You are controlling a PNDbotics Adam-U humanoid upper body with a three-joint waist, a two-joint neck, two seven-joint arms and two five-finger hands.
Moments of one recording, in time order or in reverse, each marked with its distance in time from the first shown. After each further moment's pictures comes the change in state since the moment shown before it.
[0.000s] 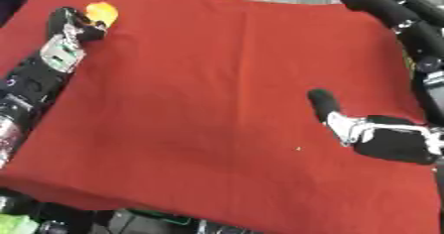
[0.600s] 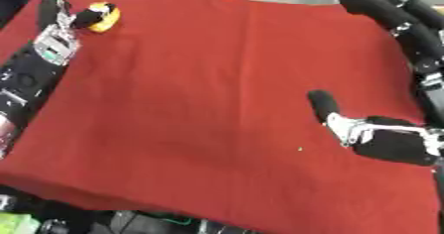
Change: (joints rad) left arm -0.013 0.025 0.006 0.010 -0.053 0.042 0.120; right arm 0.003 0.000 0.002 0.006 0.004 0.000 0.000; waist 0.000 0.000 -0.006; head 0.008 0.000
